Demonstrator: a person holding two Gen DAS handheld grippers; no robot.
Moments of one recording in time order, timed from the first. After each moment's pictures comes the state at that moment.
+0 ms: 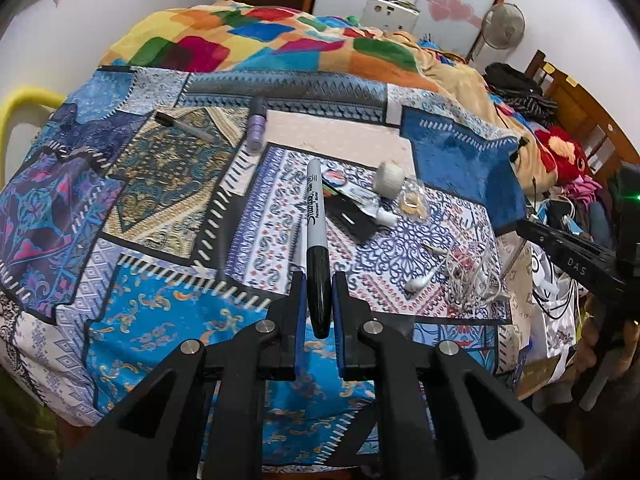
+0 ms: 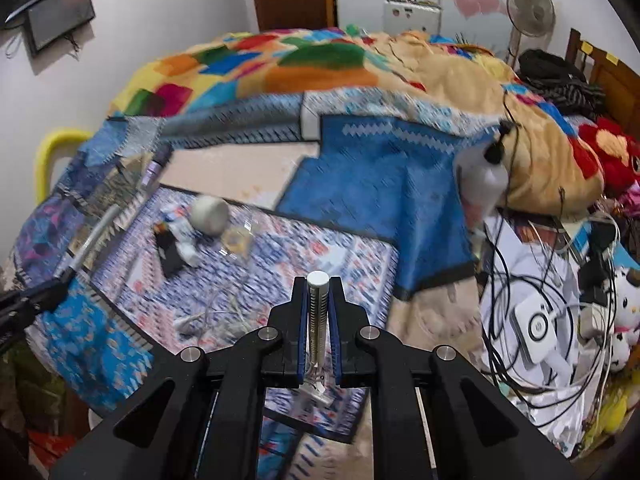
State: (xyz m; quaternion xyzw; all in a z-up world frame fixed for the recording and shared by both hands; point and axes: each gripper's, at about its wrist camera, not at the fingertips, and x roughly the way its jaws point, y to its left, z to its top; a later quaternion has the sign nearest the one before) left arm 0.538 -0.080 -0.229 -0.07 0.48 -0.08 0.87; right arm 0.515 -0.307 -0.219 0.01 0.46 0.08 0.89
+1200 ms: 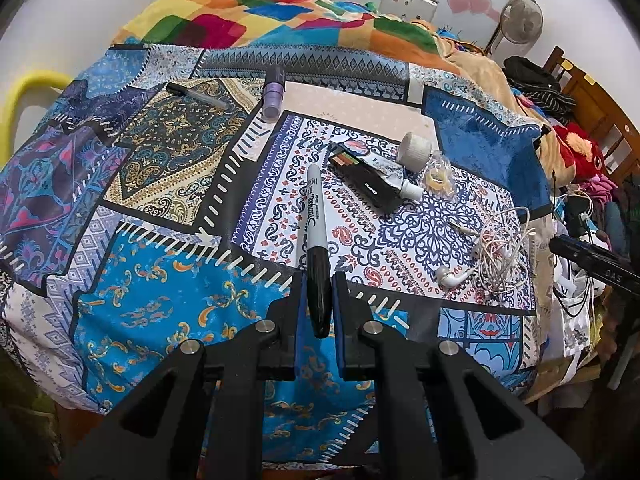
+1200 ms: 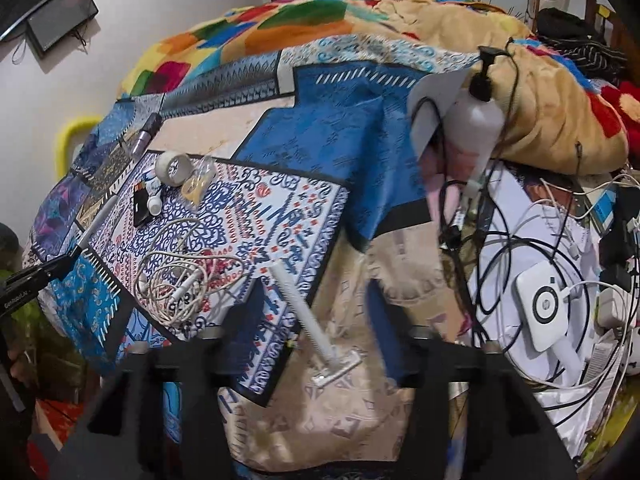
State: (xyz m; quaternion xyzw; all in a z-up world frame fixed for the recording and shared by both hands) left arm 0.529 -0.077 -0.256 -0.08 0.49 -0.05 0.86; right arm 0.508 -0.377 -0.248 0.04 0.50 0.14 0.86
